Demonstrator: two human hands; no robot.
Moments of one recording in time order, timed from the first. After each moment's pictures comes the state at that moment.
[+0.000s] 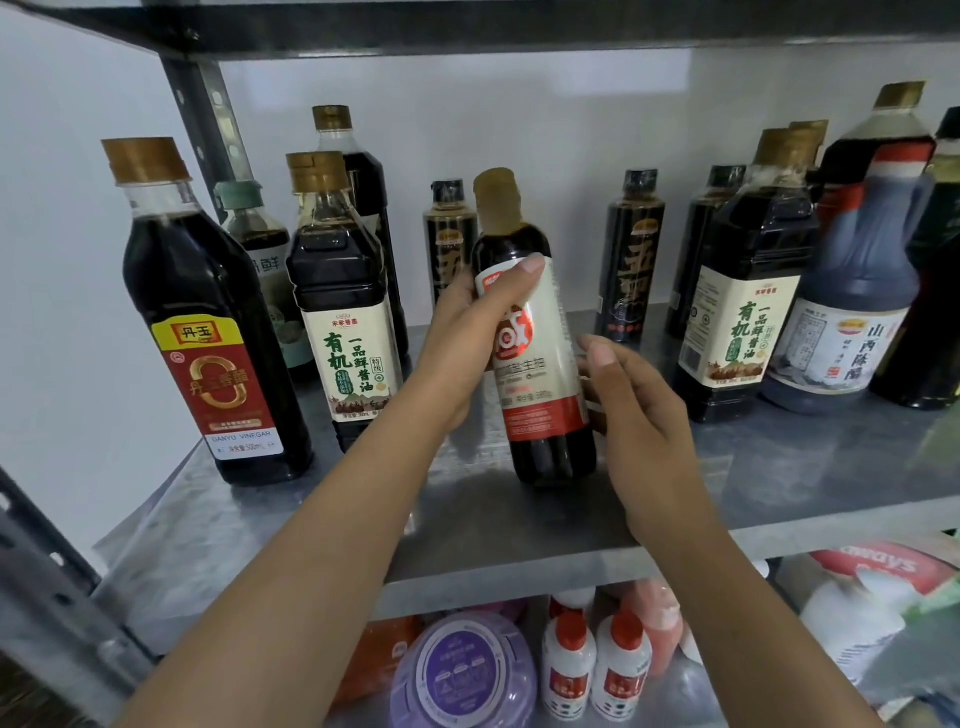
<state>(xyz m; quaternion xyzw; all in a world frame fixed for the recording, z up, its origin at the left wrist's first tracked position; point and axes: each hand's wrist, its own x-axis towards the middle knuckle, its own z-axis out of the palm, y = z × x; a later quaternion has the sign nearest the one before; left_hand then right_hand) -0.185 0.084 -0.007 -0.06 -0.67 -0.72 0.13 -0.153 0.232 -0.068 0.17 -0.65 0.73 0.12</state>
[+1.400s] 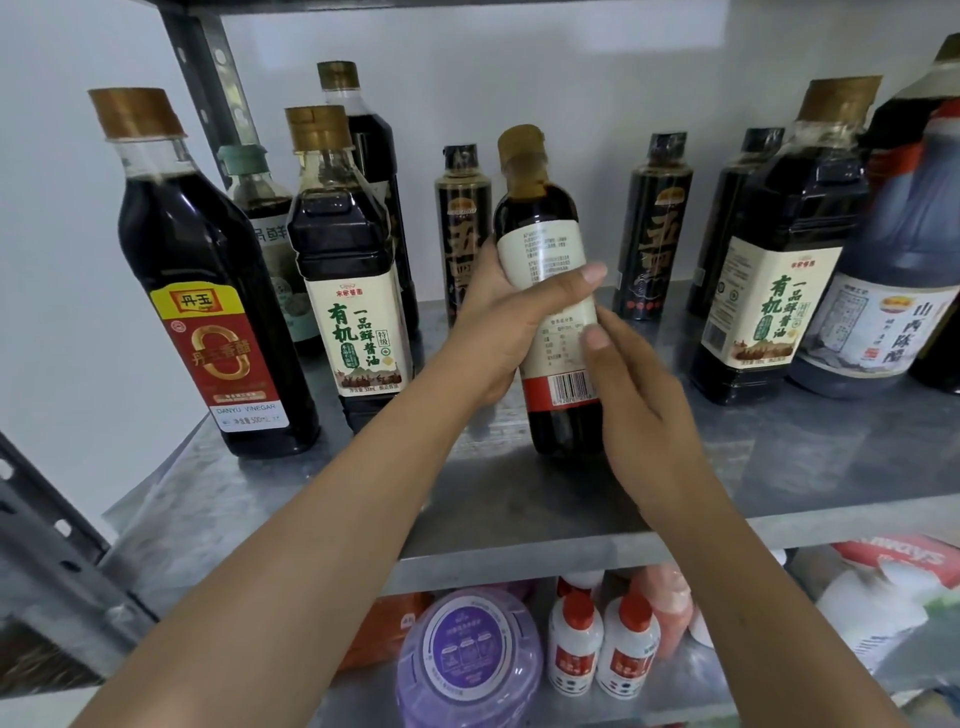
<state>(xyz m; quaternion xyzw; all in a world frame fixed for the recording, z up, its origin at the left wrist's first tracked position) -0.196 0.099 -0.016 -0.08 -0.63 -0.76 0.12 -0.156 0.230 -0.067 0.20 -0.71 0.67 0.10</state>
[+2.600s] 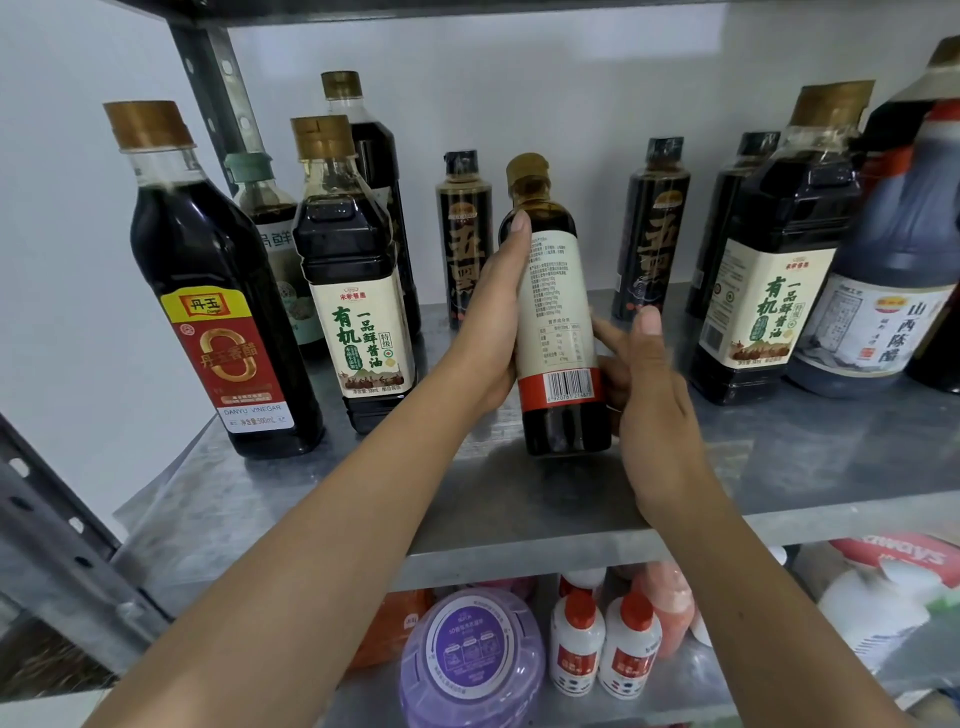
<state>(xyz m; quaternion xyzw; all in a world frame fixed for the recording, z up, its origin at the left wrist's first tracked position) -0.184 0.102 -0.007 -0.04 -0.61 -0.79 0.06 -0.150 0.229 -0.060 0.14 -0.69 0.70 0.06</state>
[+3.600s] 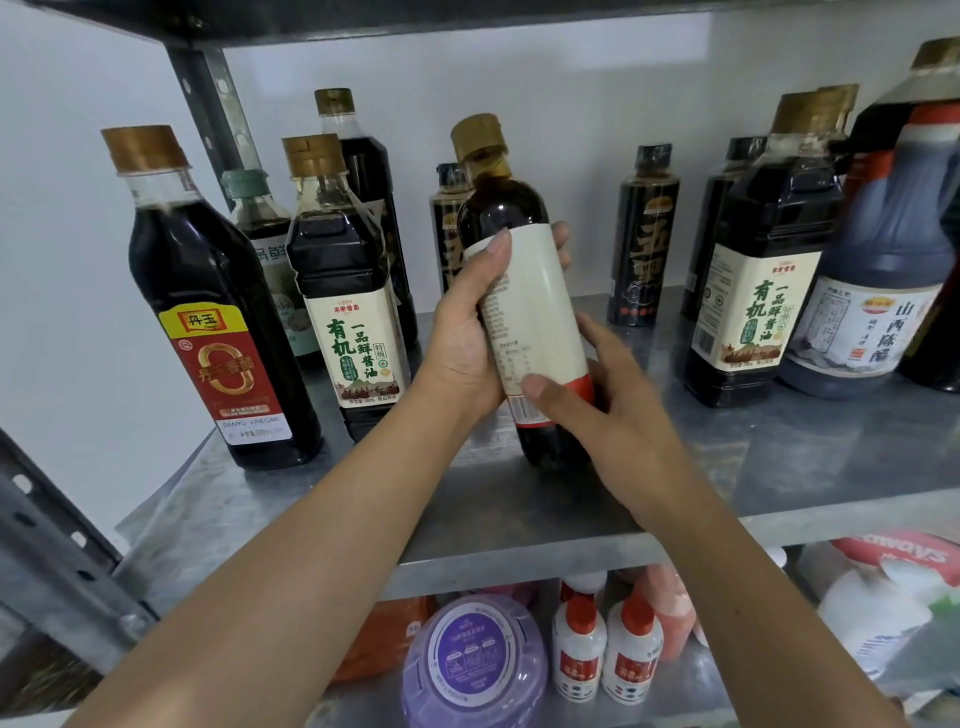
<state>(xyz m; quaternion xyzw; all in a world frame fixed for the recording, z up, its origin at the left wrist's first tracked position) -0.187 0.094 -0.017 -0.18 -0.48 -0.86 0.08 -0.150 0.229 -0.059 0.22 -0.74 0.64 0.05</state>
